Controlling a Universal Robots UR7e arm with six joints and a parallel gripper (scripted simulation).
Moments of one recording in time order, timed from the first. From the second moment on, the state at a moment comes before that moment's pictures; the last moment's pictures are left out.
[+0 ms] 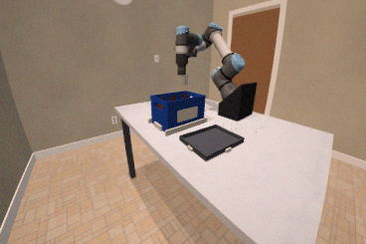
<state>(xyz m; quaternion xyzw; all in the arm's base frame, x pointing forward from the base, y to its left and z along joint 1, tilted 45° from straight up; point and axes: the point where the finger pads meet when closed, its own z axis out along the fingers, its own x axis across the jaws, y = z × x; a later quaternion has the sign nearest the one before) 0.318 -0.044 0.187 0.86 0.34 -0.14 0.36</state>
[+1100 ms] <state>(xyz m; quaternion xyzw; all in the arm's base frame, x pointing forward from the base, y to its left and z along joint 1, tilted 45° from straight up) 0.315 -0.044 0.188 0.86 0.34 -0.14 0.36</state>
